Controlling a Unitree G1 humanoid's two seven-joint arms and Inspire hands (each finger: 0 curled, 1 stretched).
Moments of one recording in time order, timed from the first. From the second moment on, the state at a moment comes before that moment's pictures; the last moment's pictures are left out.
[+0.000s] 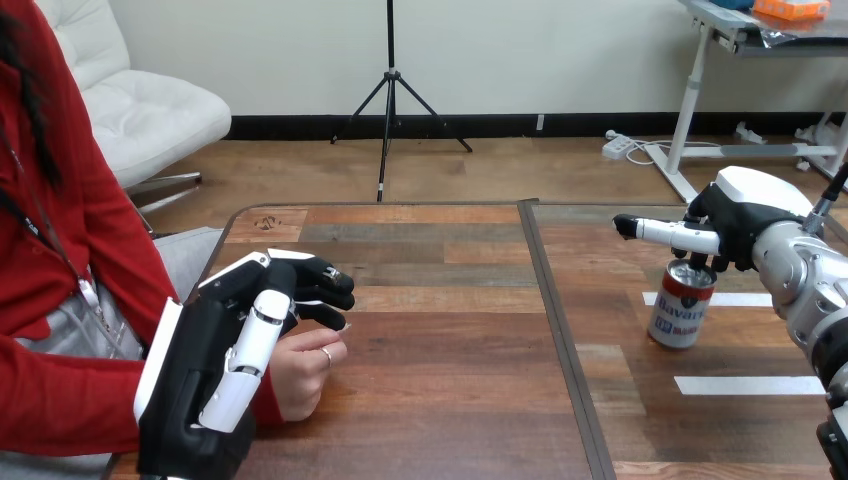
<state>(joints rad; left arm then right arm) 0.34 0.12 0.00 -0.19 -0.23 -0.43 -0.25 -0.95 -0.52 0.39 1.35 -0.63 -0.07 0.02</state>
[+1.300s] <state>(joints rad) 0.33 0.12 0.01 -0.18 -0.22 -0.43 -0.25 -0.95 -0.52 0.35 1.35 -0.59 -0.12 -0.05</state>
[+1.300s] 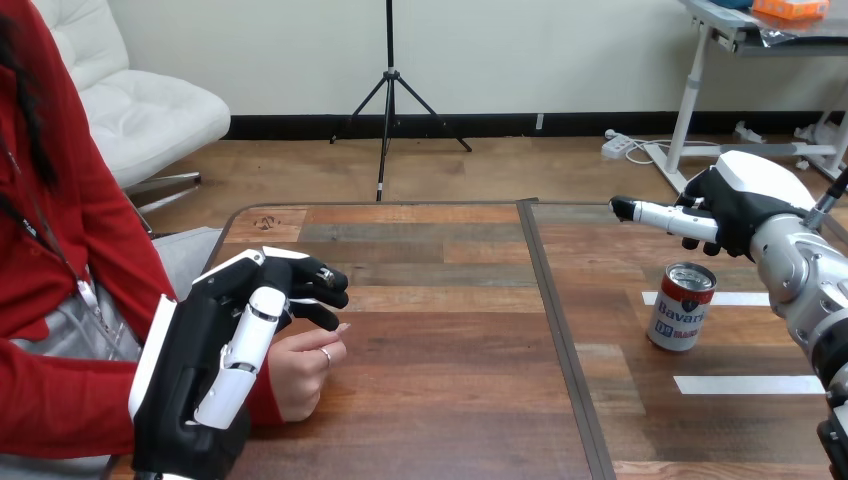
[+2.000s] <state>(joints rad) 0.33 0.12 0.01 -0.18 -0.20 -0.43 -0.25 -0.95 -0.52 0.34 1.35 -0.55 -0.12 -0.04</state>
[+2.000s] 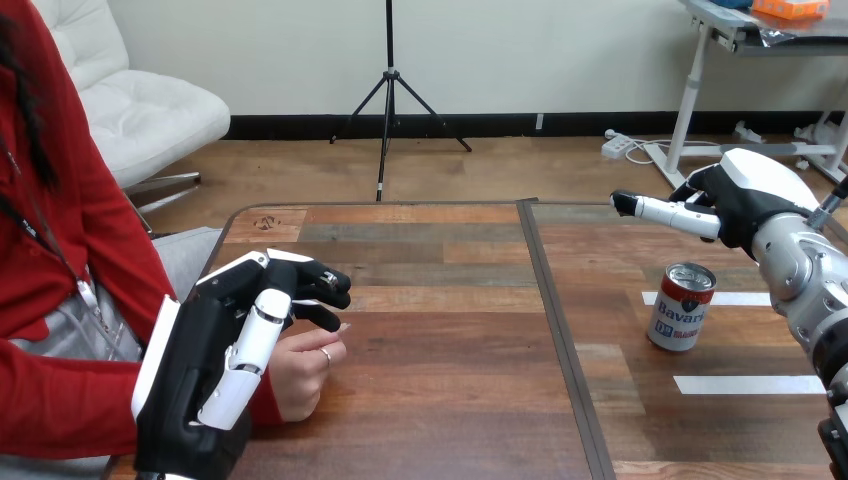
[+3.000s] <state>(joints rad) 0.33 0.12 0.01 -0.18 -0.20 -0.43 -0.25 -0.95 -0.52 0.34 1.35 -0.56 -0.10 0.04</state>
